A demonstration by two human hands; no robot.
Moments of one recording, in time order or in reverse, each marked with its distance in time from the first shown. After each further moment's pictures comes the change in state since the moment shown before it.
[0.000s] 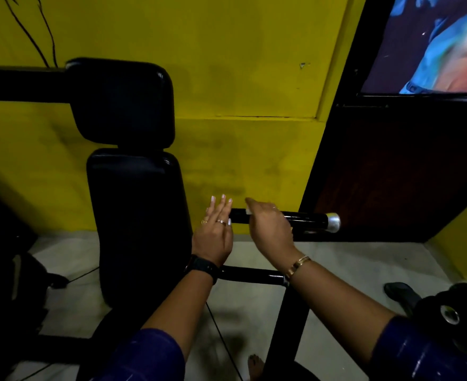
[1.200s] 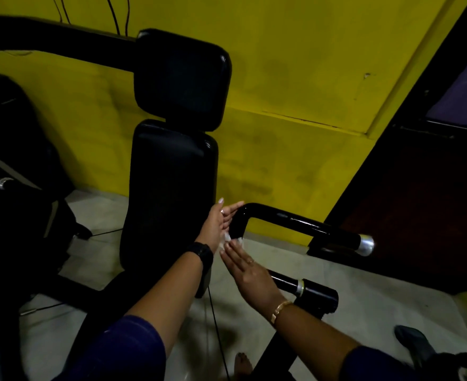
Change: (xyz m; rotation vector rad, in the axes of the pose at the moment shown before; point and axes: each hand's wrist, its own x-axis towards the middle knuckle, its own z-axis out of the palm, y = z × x) left_hand -0.001 0.000 -0.042 -1.181 -0.113 -0.974; right_hand -0.079 0.003 0.095 0.053 -0.211 -0.688
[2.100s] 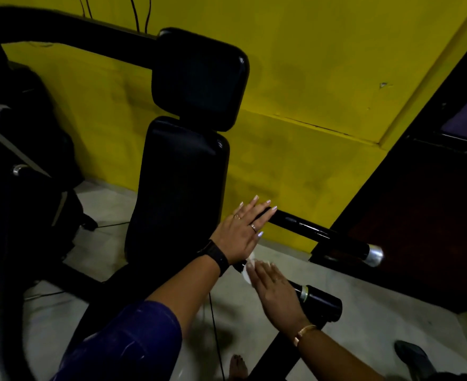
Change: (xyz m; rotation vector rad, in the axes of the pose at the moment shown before) left_hand 0.015 -0.030 -0.010 1.542 -0.068 0.927; right_hand -0.045 0.017 0.001 -0.186 -0.110 0.104
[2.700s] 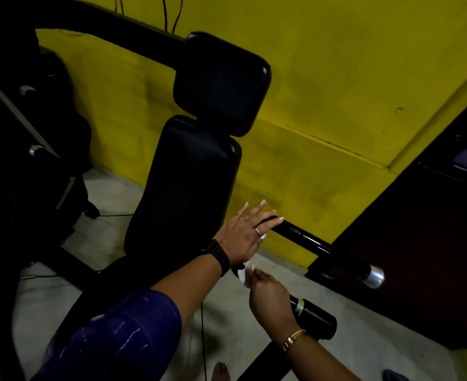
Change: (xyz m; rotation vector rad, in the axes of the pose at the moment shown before) left_hand 0.004 -0.001 -0.005 0.021 0.061 0.000; right_hand 0.029 -0.018 -0.033 0.112 -0.142 0.207
